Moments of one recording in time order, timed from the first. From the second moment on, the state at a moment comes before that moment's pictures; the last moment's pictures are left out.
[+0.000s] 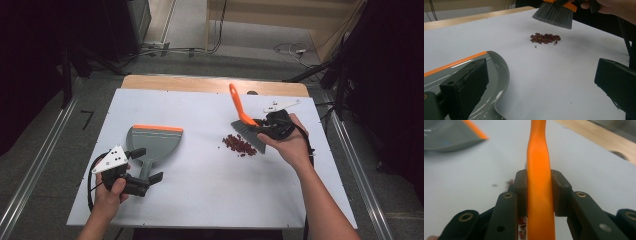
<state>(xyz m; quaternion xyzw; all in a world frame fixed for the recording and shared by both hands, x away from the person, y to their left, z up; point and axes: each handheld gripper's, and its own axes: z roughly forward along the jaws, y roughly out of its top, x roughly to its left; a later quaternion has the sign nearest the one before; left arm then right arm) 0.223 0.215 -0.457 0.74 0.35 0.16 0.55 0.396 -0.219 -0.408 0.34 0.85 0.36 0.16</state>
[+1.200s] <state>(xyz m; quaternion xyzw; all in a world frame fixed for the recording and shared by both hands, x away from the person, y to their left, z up) 0.222 0.215 -0.456 0.74 0.35 0.16 0.55 0.397 -0.176 -0.440 0.35 0.87 0.27 0.24</state>
